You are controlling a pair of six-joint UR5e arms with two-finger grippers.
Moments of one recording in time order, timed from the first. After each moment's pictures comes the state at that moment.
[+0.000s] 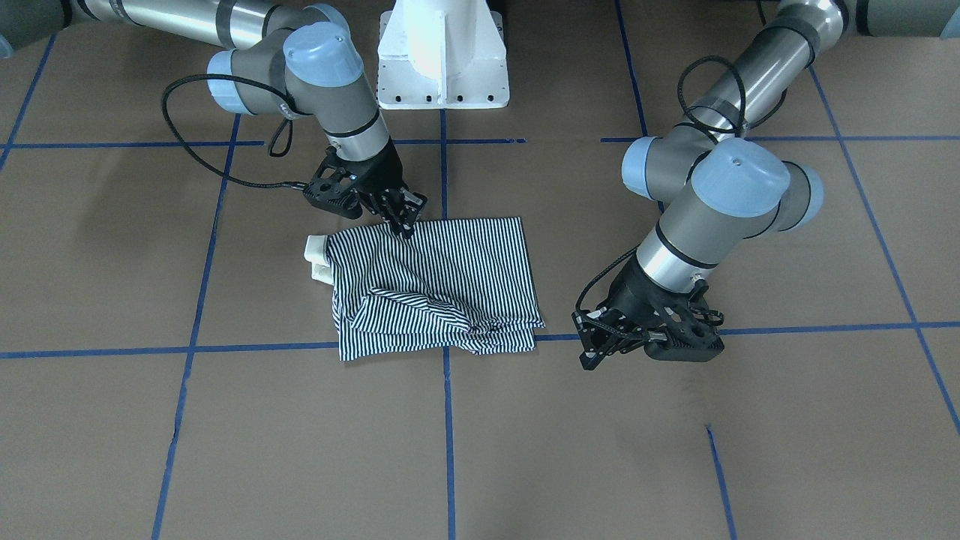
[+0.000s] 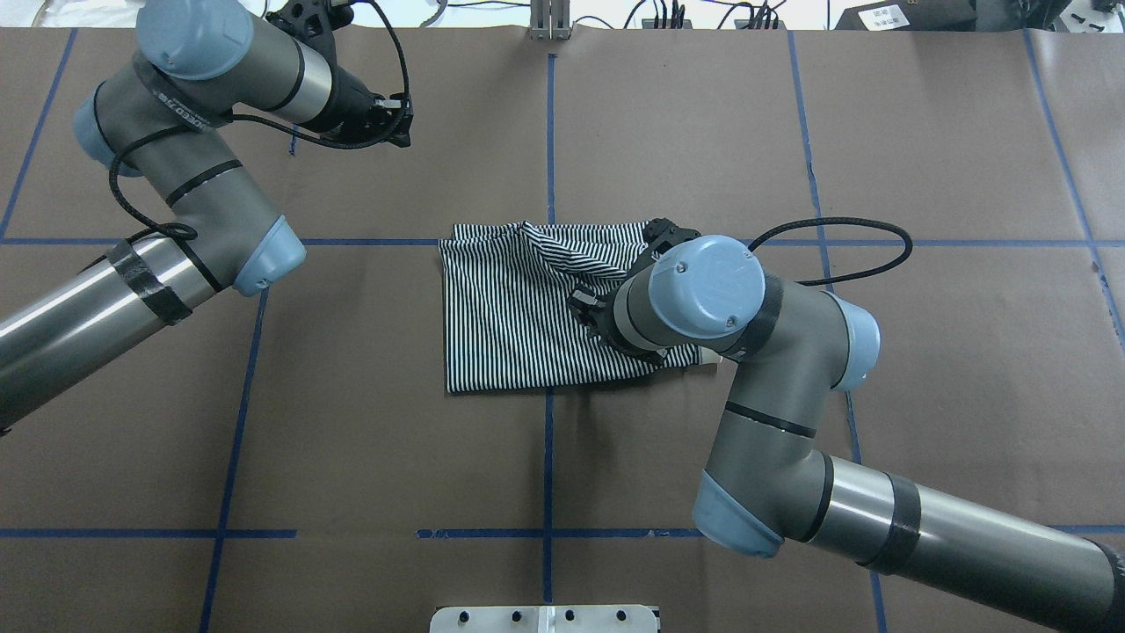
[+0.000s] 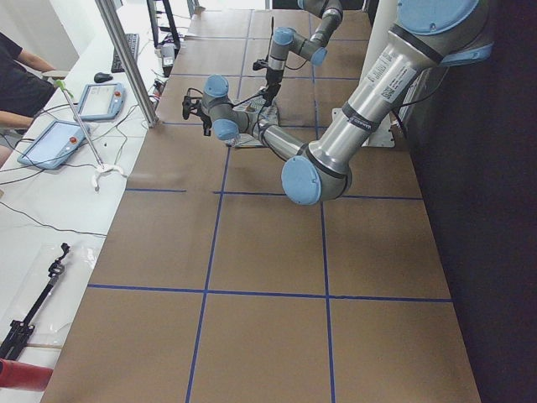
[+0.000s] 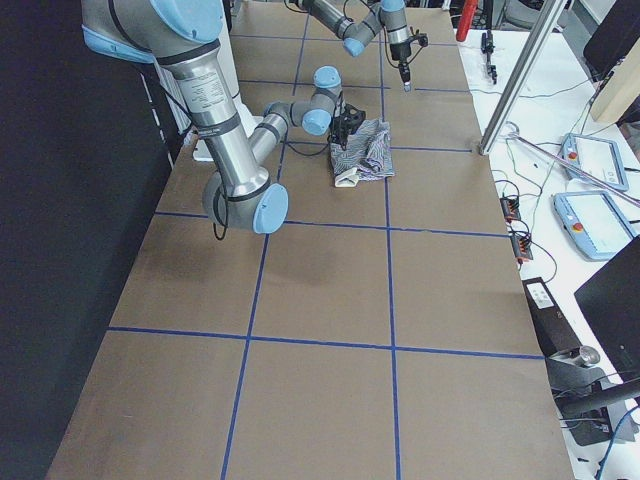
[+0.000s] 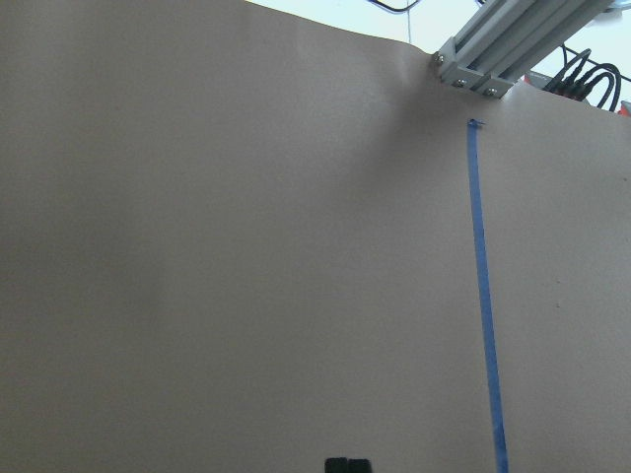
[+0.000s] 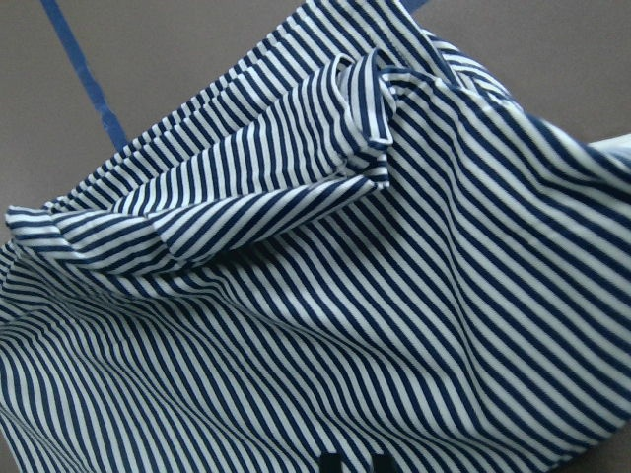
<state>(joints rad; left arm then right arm) -0.88 -2.25 -1.33 -2.27 -2.02 -1.23 0.46 -0.98 1.69 -1.29 1.74 1.84</state>
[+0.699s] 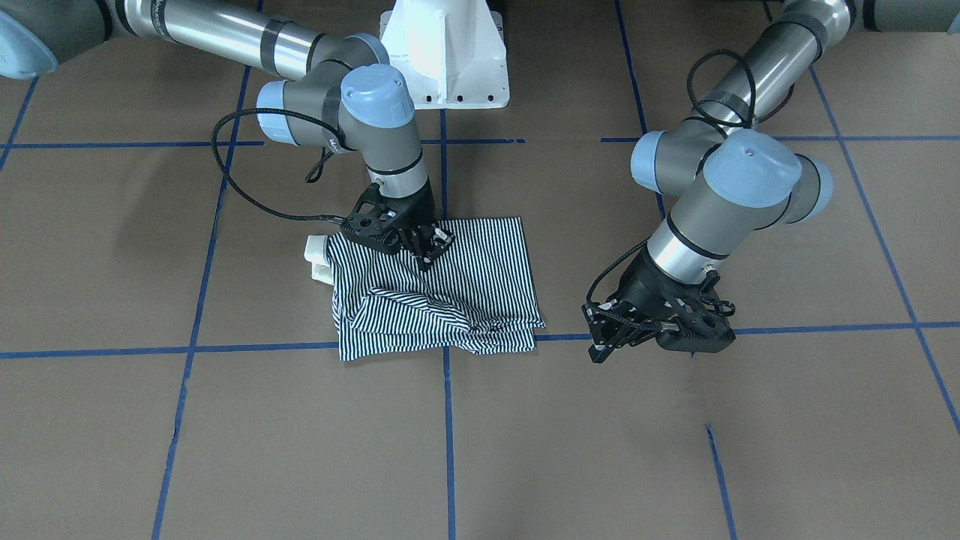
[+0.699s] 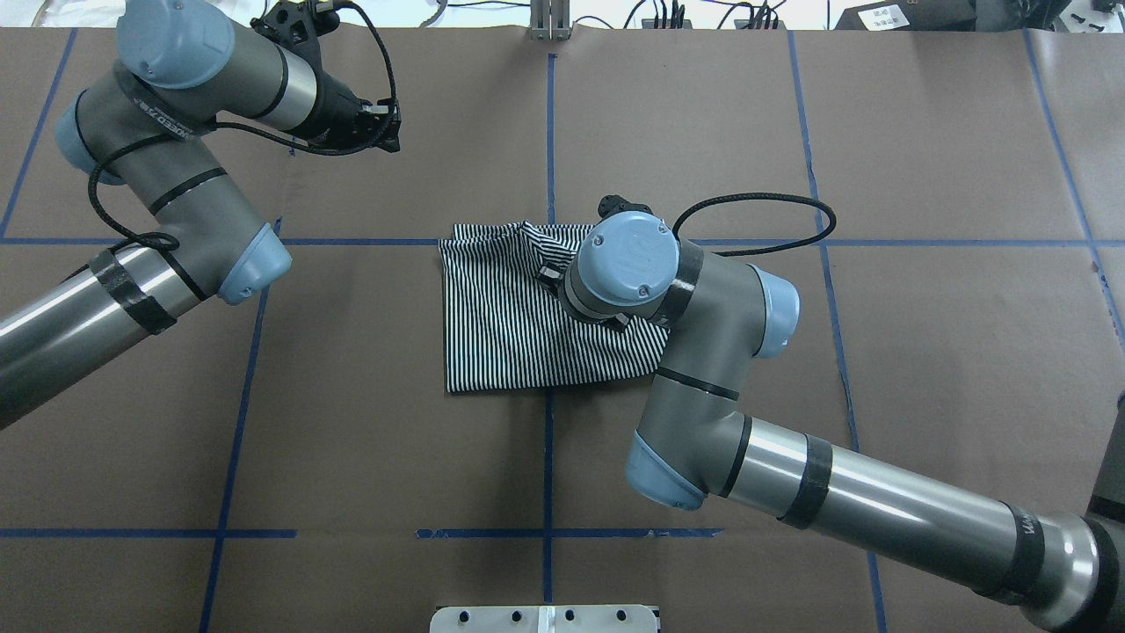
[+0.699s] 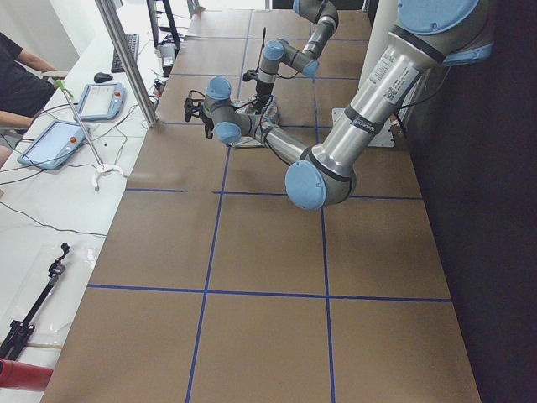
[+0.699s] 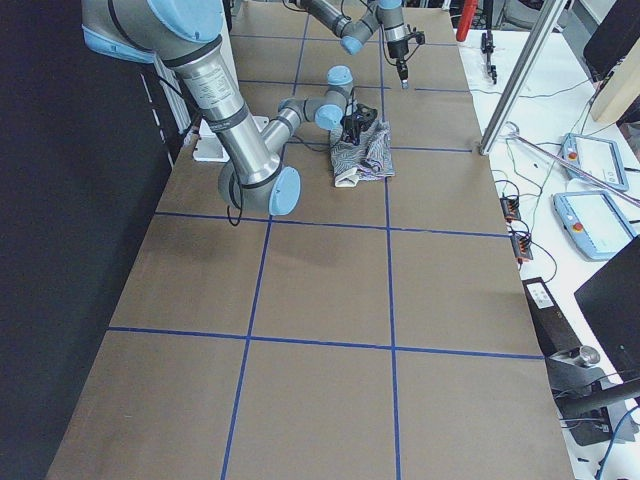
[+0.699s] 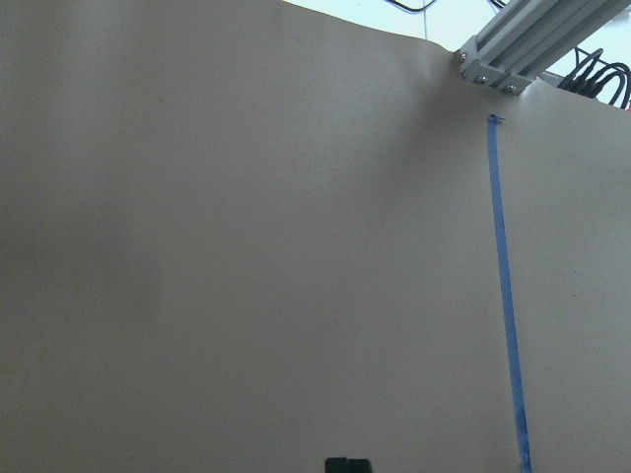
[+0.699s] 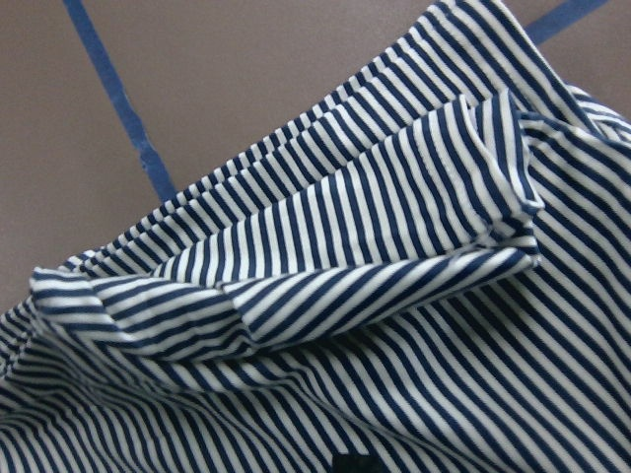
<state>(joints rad) -0.88 -2.21 -1.37 -2.27 -2.02 -1.23 0.50 -0.83 1.45 -1.30 1.70 1.79</state>
